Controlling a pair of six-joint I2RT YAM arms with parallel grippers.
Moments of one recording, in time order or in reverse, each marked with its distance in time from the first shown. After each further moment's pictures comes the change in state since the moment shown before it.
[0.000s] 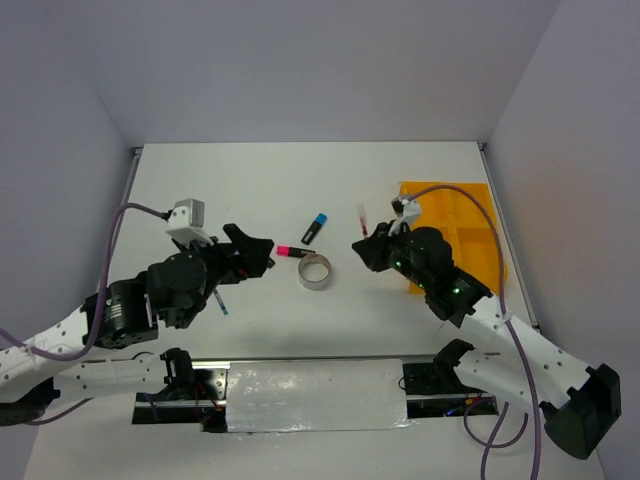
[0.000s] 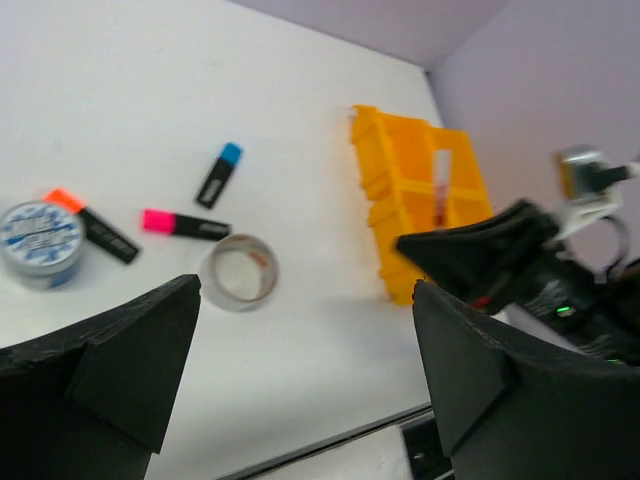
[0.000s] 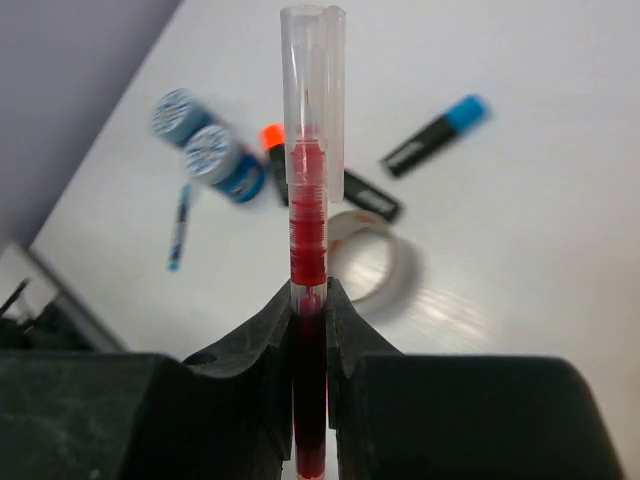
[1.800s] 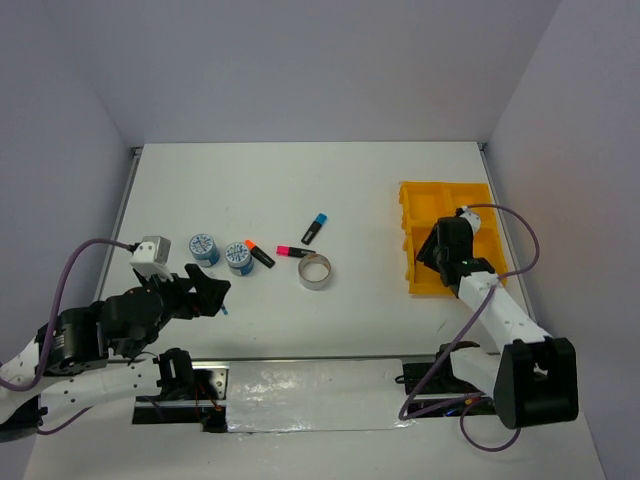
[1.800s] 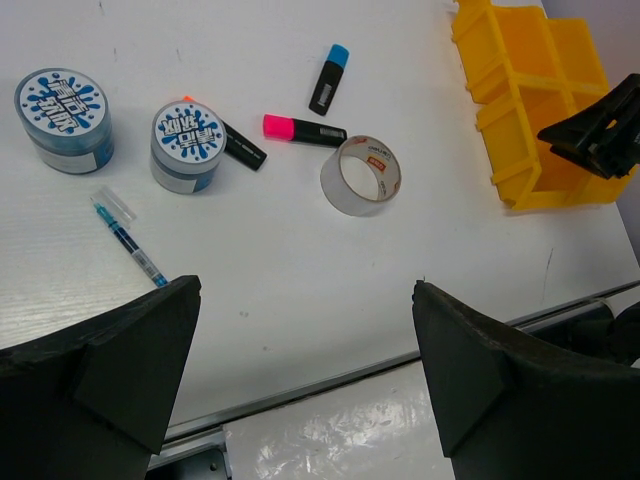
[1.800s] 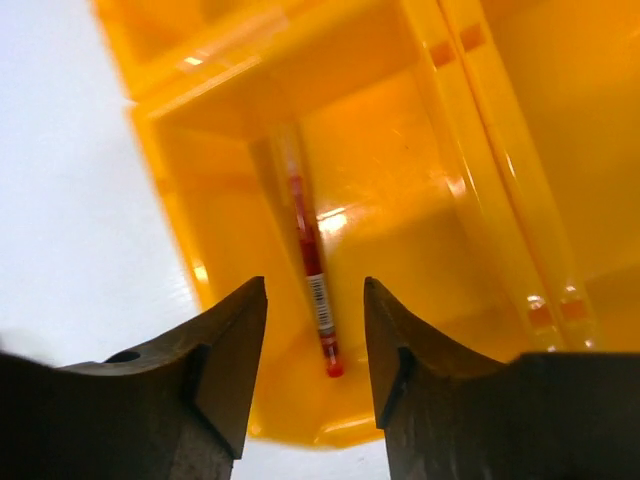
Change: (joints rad) left arm 0.000 -0.361 -0.152 -0.447 0.059 -0.002; right arm -0.614 0.218 -0.080 -0.231 0.248 0.071
